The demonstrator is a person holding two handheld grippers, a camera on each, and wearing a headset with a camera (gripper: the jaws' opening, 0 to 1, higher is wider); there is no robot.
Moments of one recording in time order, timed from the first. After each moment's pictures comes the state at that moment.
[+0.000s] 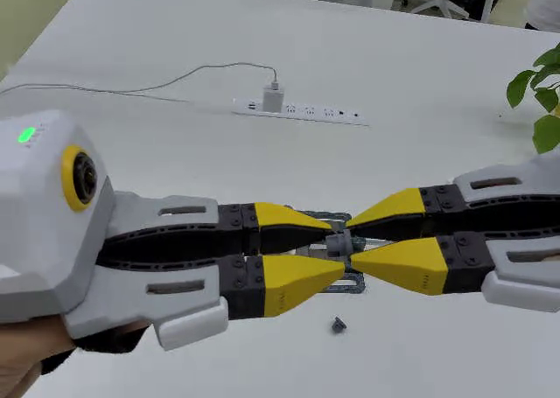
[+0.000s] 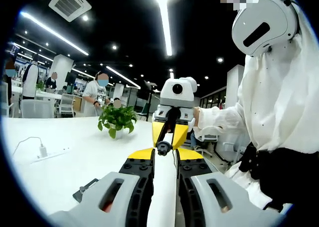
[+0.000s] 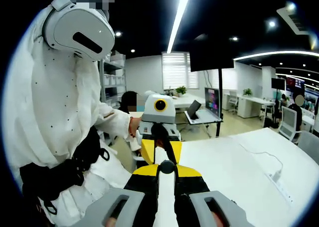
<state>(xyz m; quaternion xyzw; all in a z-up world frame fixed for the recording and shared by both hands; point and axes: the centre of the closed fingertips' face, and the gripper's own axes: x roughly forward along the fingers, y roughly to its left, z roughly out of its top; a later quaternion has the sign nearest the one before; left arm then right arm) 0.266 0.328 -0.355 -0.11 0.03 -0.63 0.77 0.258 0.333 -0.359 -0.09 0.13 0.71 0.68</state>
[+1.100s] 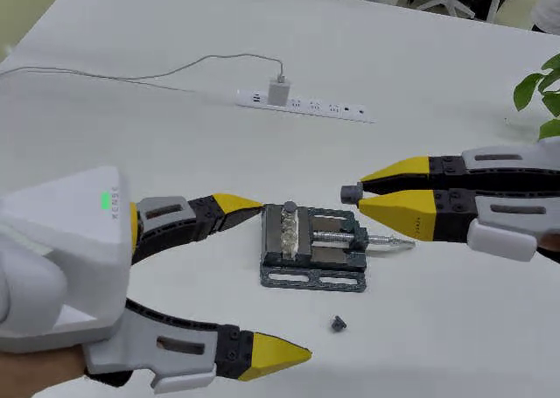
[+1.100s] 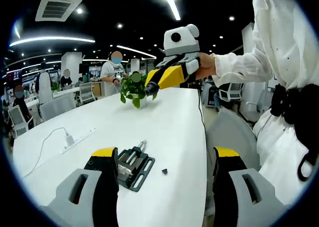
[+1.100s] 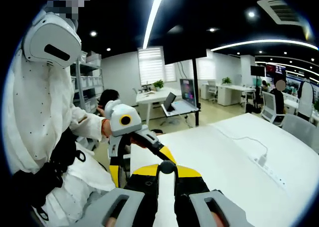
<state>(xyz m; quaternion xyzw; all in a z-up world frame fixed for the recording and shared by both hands) 0.289 0.345 -0.443 0.06 0.11 -0.56 0.82 0.317 0.326 -0.376 -0.09 0.18 0.64 0.74</state>
